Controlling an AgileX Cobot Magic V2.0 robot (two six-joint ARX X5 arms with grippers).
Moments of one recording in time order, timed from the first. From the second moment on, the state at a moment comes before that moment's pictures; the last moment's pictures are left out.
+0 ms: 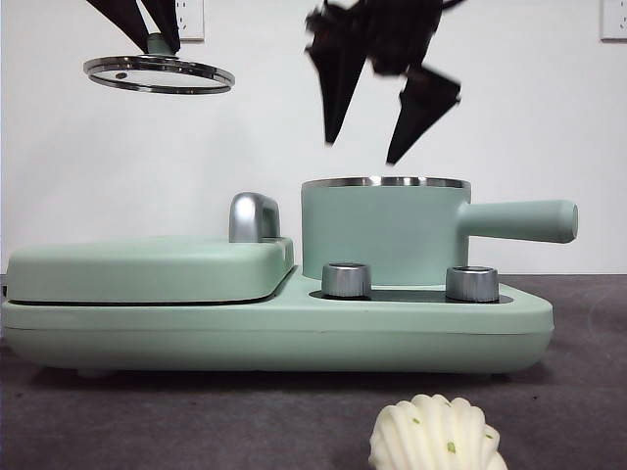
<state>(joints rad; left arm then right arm) -0.24 2.00 2.52 -1.39 0.13 0.10 0.52 2.02 2.15 -1.34 -0.20 0.05</state>
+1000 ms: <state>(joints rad) -0.24 2.00 2.51 -1.39 0.13 0.09 0.90 1.26 1.27 -1.12 -0.18 0.20</state>
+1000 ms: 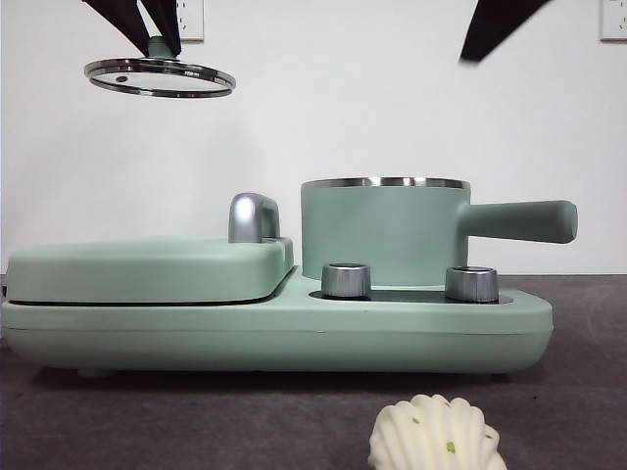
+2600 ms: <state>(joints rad) -0.24 2.00 2.51 -1.39 0.13 0.09 1.01 1.40 0.81 -0.62 -0.08 0.48</state>
